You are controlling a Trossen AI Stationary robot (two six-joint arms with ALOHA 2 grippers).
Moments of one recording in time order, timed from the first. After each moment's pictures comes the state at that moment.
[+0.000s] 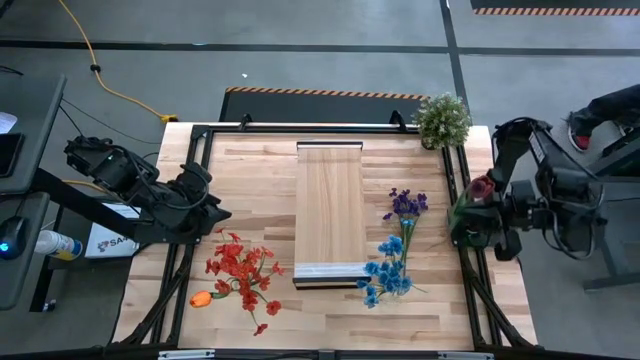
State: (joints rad) left arm -0.55 1.01 1.46 -1.45 -0.46 -1.29; right arm 1.38 0.81 1.20 -0.95 1.45 0.80
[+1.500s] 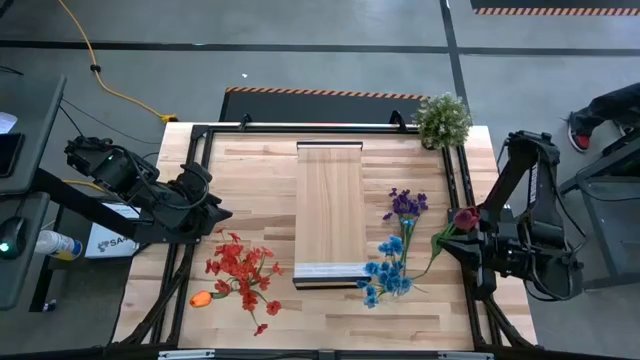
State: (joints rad) left arm -0.55 1.01 1.46 -1.44 -0.47 -1.29; right arm 1.28 1.04 1.03 -0.26 1.56 0.69
